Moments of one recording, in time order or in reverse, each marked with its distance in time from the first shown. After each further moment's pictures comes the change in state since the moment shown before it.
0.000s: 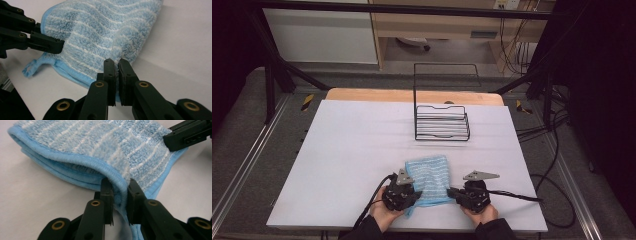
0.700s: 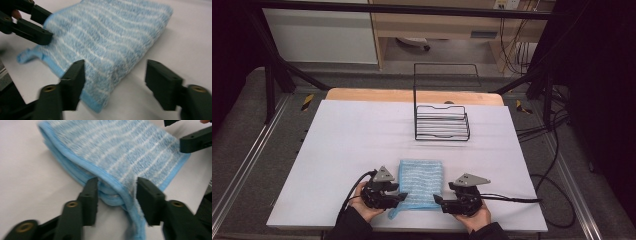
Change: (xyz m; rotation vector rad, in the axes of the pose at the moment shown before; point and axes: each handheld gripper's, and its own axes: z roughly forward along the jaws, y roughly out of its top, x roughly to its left) left arm 0.034 -0.015 -0.037 -0.030 -0.028 0.031; right arm 0.018 0.003 0.007 -0.074 -0.005 -0.150
